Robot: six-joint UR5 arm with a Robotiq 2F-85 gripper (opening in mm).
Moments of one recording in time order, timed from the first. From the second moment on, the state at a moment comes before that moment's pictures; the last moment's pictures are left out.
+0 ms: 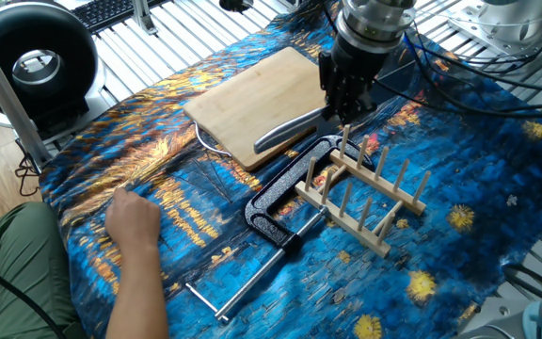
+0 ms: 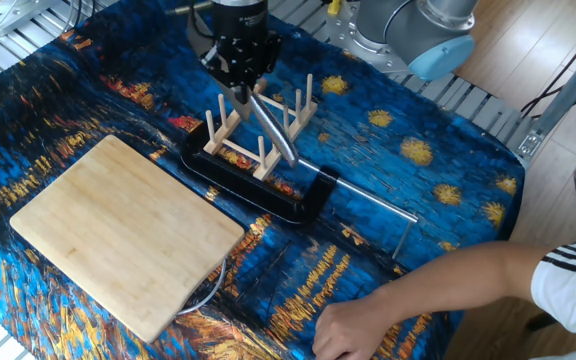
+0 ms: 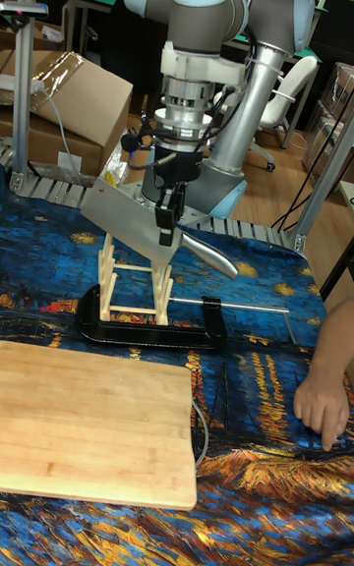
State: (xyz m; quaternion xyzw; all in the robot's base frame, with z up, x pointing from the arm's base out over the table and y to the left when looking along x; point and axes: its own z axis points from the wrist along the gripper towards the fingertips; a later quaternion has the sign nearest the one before) arm 0.440 -0.004 0.190 -0.61 0.79 0.01 0.09
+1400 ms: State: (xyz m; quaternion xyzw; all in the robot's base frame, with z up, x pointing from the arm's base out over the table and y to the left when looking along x) arm 0.415 0.043 0.187 -0.69 0.71 0.01 0.14
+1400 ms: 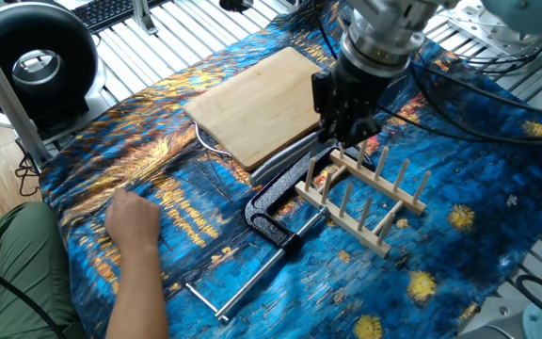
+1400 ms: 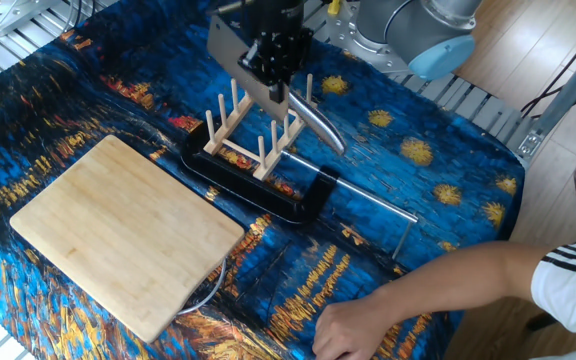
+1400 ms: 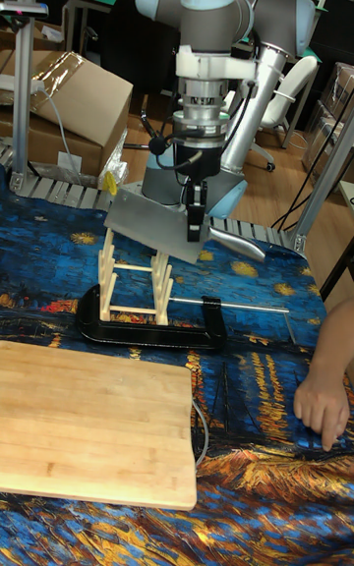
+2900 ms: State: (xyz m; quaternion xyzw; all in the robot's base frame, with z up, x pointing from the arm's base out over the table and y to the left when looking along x) arm 0.381 0.008 0.178 -0.70 0.71 0.01 0.05
